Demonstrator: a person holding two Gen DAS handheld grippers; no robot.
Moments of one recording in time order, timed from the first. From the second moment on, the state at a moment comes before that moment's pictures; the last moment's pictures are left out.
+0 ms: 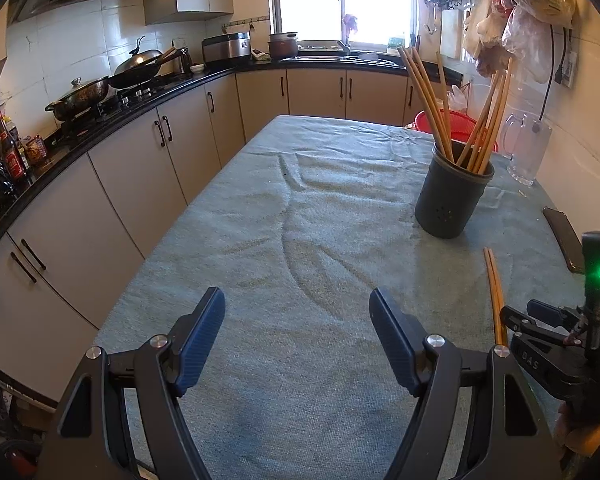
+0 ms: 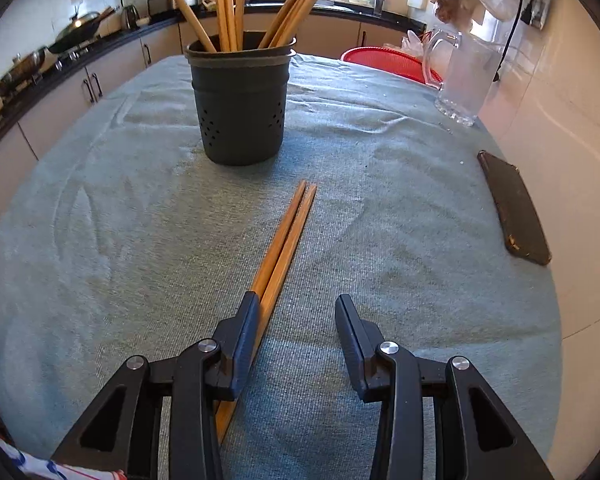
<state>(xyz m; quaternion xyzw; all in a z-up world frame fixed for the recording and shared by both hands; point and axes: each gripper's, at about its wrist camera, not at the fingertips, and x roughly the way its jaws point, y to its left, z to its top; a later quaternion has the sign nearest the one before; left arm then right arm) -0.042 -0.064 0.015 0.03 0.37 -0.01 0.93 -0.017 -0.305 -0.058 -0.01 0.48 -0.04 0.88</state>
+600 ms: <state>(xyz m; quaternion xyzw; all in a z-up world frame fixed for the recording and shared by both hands) -0.049 -0.074 0.016 0.03 0.38 -0.03 0.93 0.003 -0.308 -0.062 0.01 0.53 -0.04 0.85</state>
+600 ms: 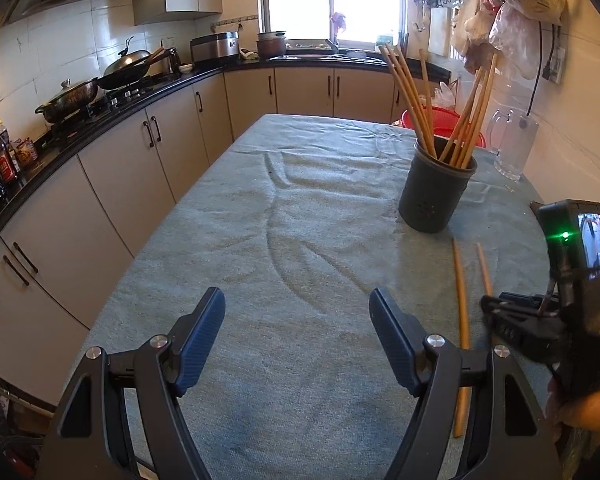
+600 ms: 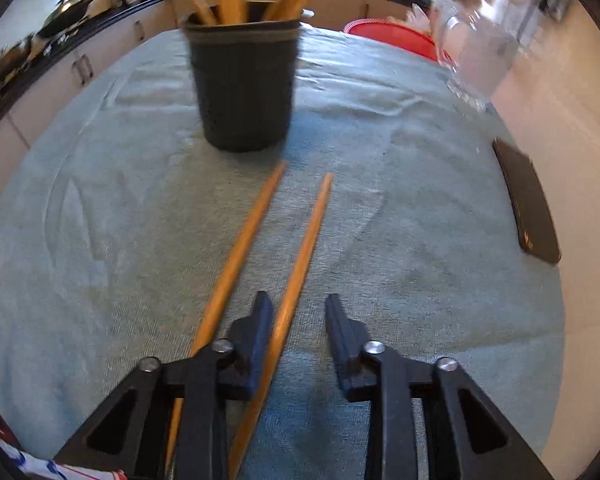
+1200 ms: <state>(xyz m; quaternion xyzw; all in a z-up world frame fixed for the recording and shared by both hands) 0.021 -0.208 -0.052 0.12 0.52 -0.16 0.83 -0.022 -0.410 -0.064 0.01 0.59 -0.05 0.81</state>
